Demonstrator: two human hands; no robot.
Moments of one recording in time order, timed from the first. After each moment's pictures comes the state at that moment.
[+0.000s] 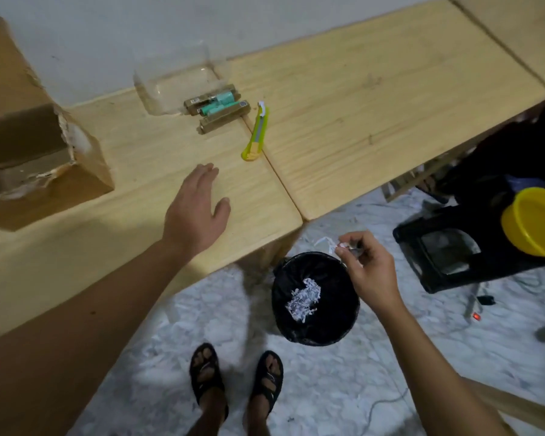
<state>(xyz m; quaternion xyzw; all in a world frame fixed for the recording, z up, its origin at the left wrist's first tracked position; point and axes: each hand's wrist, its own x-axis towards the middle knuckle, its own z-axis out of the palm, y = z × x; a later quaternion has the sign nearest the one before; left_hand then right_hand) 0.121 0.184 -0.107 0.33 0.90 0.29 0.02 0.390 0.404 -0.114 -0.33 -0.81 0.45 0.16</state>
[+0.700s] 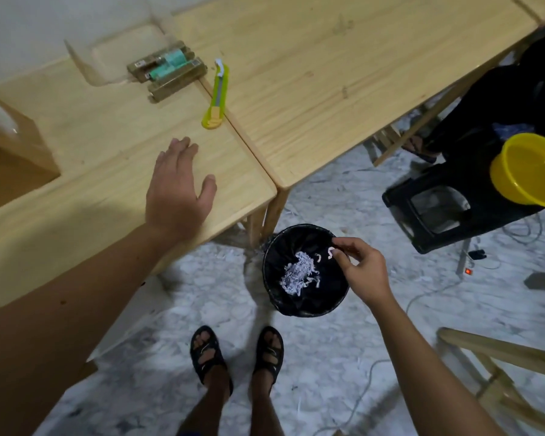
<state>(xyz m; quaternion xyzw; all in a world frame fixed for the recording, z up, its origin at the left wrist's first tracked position) 0.133 0.202 -0.134 0.39 0.88 0.24 -0.12 0.450 0.403 -0.187 -0.46 -0.73 0.50 0.11</state>
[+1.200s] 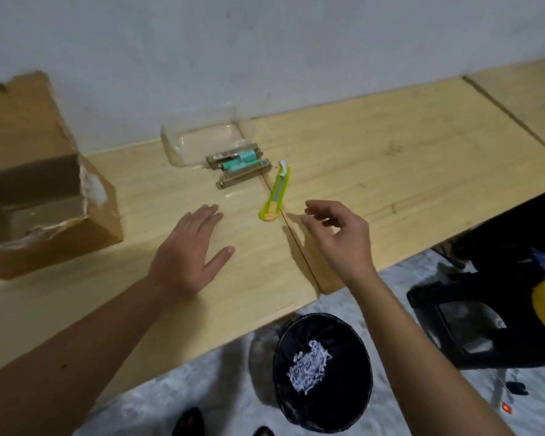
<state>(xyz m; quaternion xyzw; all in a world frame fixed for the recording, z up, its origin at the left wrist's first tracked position) 0.058 0.164 -0.125 0.42 0.88 0.20 -0.04 0.195 0.424 -0.062 -0.24 -0.82 0.48 0.20</state>
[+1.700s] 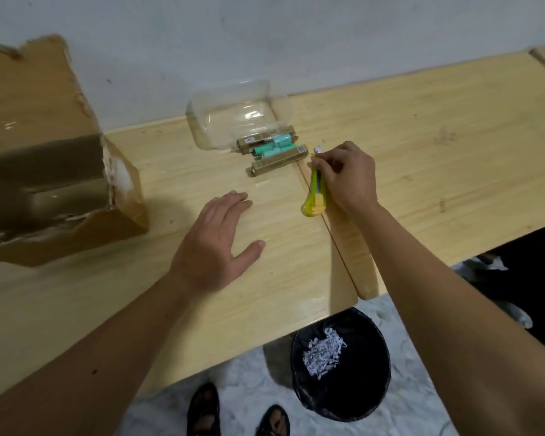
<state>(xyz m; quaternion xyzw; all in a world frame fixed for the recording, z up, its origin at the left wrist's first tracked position) 0.054 0.164 -0.121 0.42 0.87 0.26 -0.04 0.068 0.456 -0.094 -0.20 -0.92 0.29 0.18</state>
